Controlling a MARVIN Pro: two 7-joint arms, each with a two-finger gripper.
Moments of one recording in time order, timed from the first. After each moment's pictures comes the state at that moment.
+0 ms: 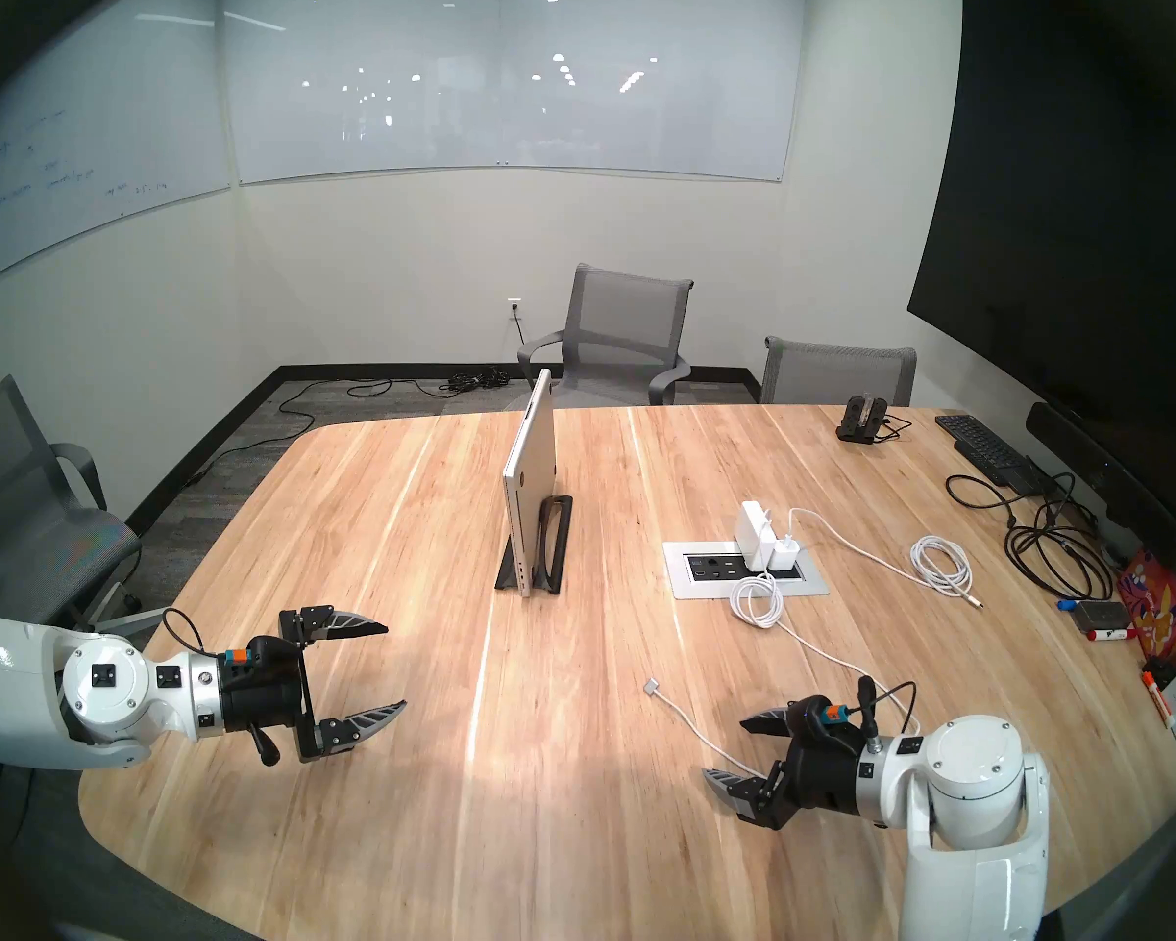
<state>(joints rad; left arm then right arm) 0.10 -0.10 0.73 -1.95 -0.72 -0.44 -0.13 -1.98 -1.47 2.02 -1.99 -0.38 0.35 1.32</state>
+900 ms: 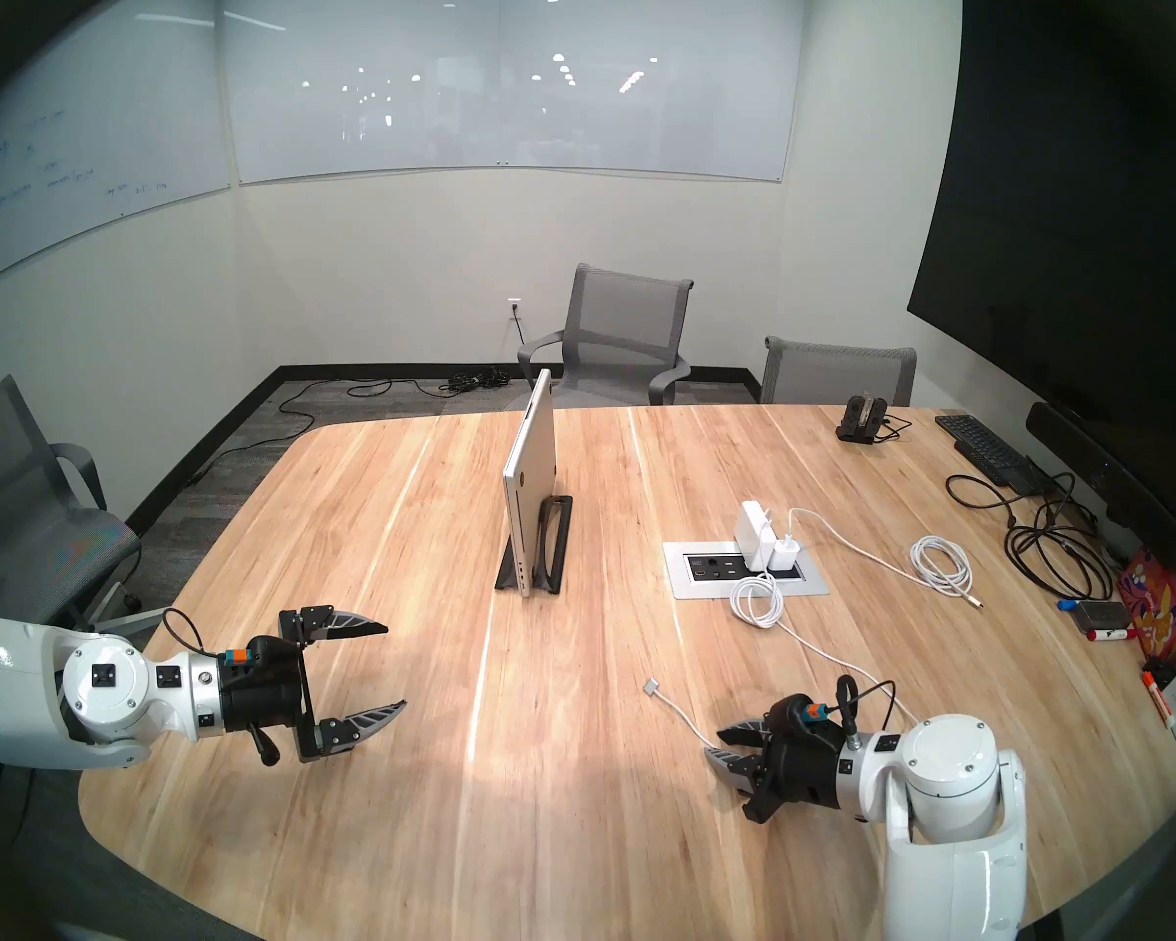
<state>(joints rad) 0.10 -0.10 0.73 -1.95 -0.72 -0.44 -0.13 -1.95 -1.47 1.98 -1.94 -0.40 0.31 1.29</state>
